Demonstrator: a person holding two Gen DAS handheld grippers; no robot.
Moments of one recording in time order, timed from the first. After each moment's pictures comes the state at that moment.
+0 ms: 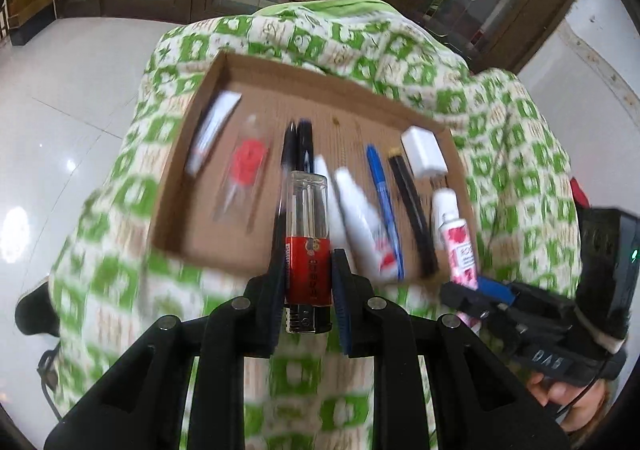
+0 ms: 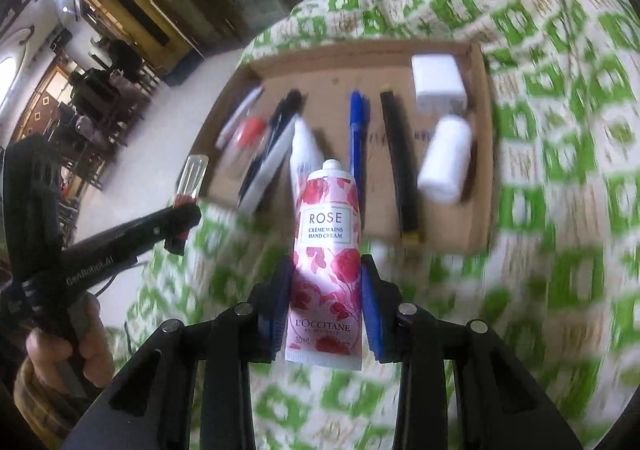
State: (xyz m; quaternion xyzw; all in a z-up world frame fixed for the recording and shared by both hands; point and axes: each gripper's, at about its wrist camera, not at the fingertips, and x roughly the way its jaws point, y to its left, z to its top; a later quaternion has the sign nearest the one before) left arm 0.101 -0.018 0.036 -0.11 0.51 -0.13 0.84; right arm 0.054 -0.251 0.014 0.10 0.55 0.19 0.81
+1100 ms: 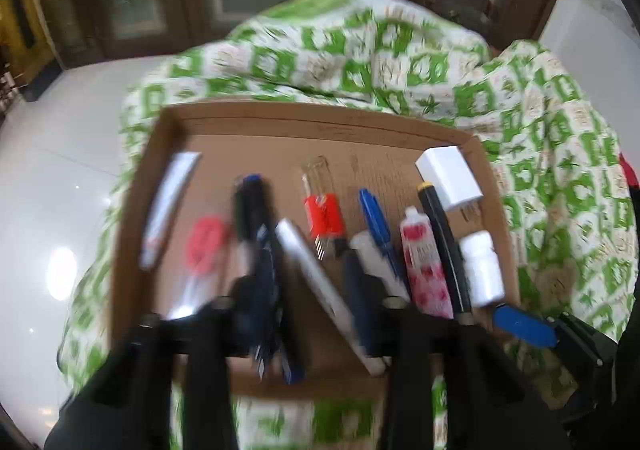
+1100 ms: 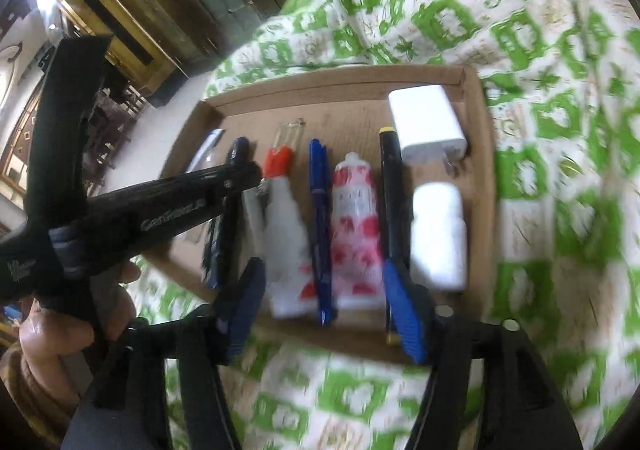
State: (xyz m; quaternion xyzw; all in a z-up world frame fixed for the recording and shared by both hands) left arm 0.127 -0.082 0.034 0.00 0.48 -0.07 0.87; right arm 0.063 -0.274 0.010 0.12 0.52 0.16 0.83
